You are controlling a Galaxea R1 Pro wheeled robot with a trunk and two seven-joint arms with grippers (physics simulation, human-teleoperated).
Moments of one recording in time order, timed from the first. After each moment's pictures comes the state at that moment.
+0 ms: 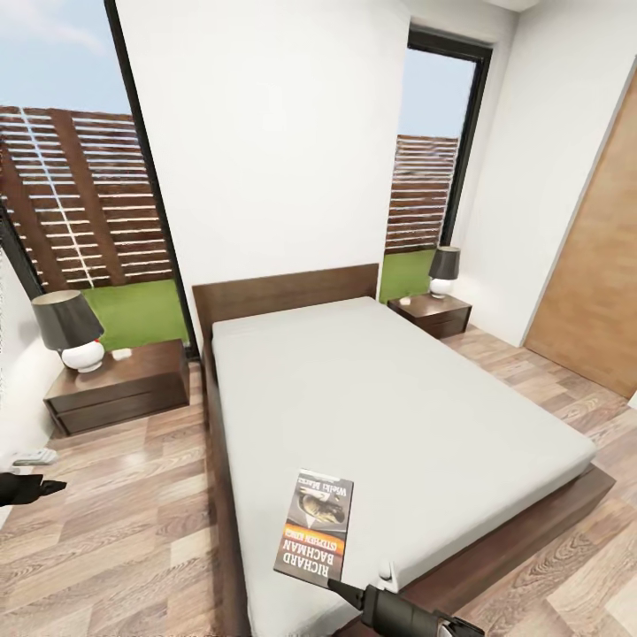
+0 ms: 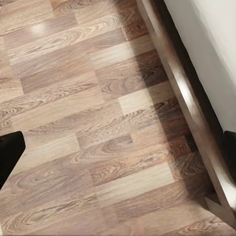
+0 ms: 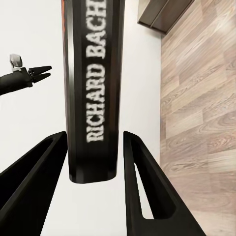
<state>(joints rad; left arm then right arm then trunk) -0.83 0.77 -0.42 -0.35 0.41 0.40 -0.54 -0.49 0.06 -0.55 -0.16 0.19 0.13 1.22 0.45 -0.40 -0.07</state>
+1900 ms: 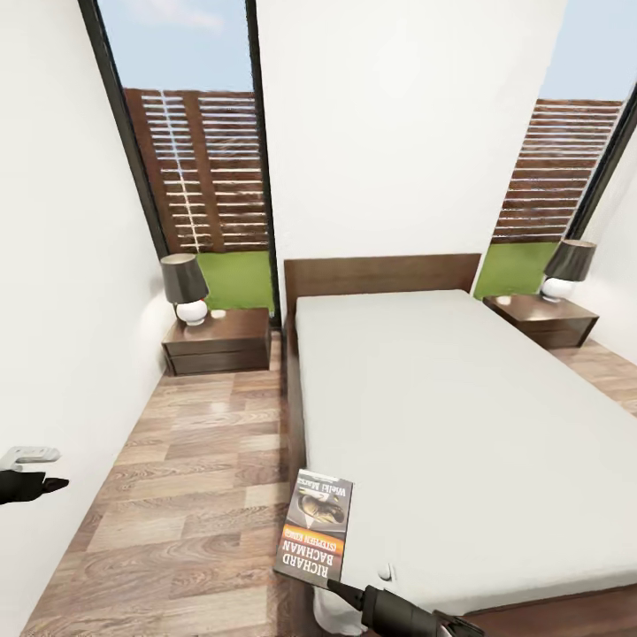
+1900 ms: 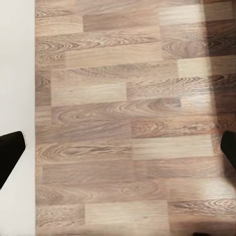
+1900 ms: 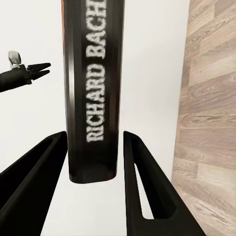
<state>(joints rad) -0.83 0.77 -0.42 -0.36 0.41 0.40 -0.54 -0.49 0.06 -0.55 -0.16 0.19 0.13 1.22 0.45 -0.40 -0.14</state>
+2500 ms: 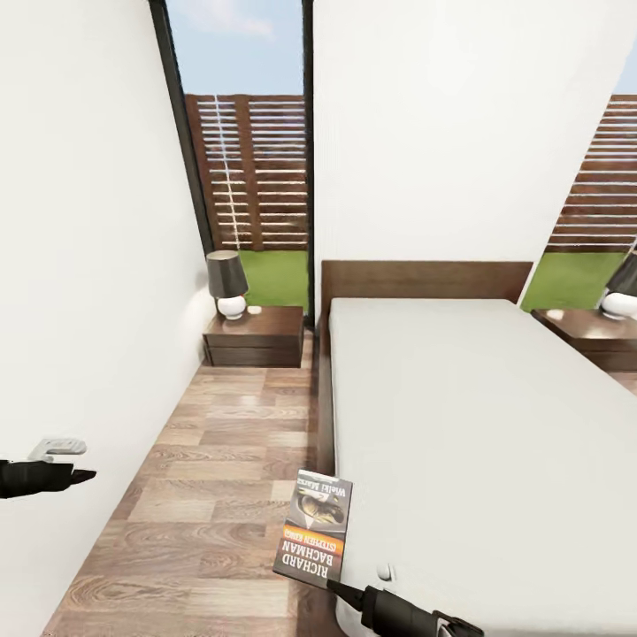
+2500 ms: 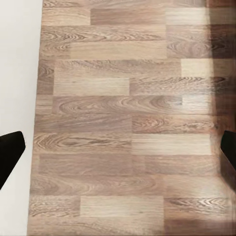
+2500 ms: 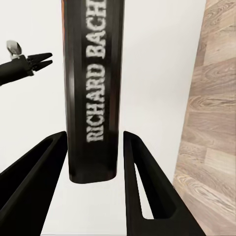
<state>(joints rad) -0.83 0.72 -0.42 -0.42 0.41 0.41 -0.54 -0.49 0.06 -0.55 -0.16 0.19 0.13 1.22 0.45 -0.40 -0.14</state>
